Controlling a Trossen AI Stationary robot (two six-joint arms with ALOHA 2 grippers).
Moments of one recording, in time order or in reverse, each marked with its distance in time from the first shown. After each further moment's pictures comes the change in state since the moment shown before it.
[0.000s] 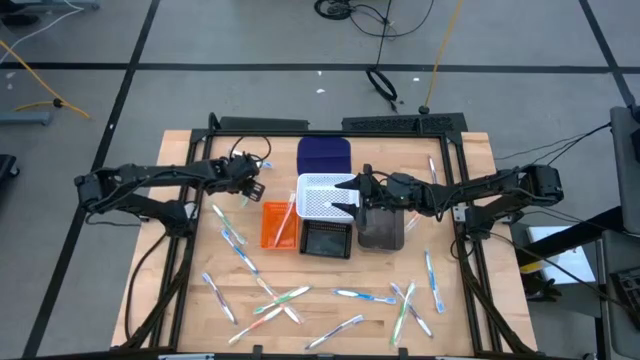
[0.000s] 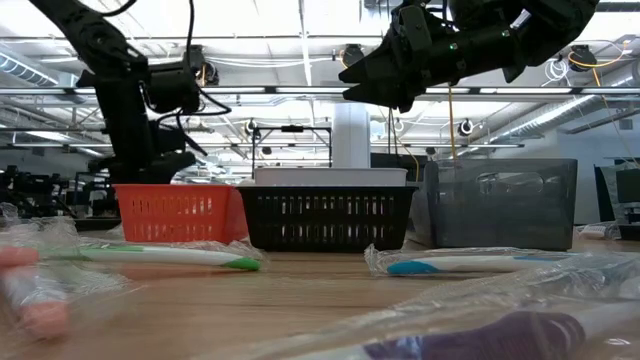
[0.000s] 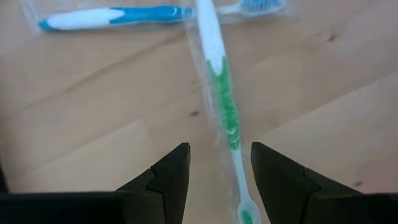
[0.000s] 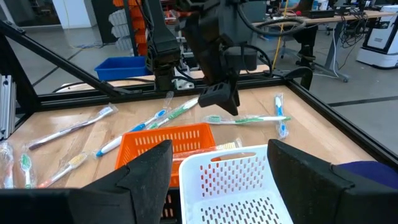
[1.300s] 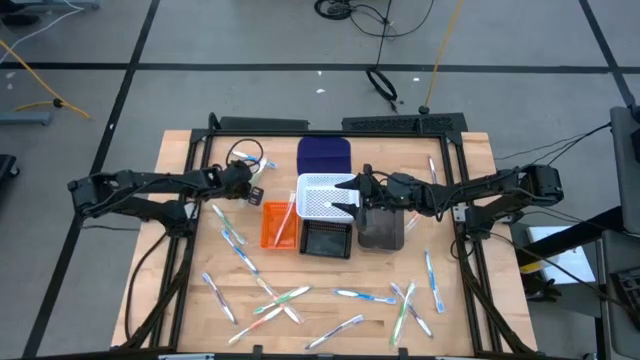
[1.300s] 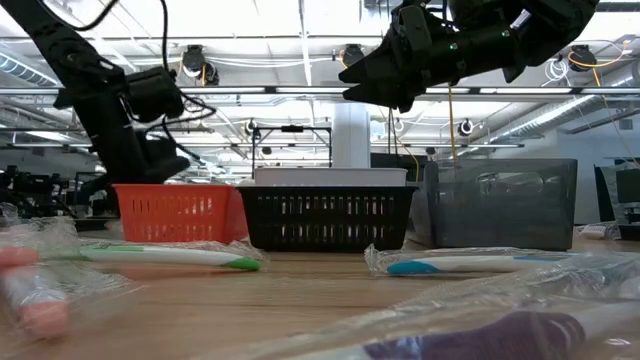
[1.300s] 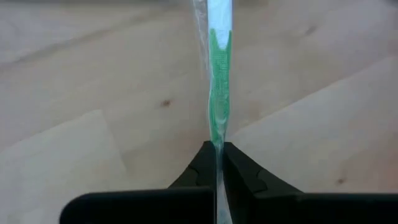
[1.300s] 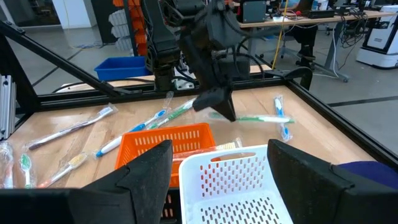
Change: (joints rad) left arm 0.000 -0.074 -0.166 0.248 0.081 -0.025; right arm 0.000 0.000 0.000 0.000 0.001 0.000
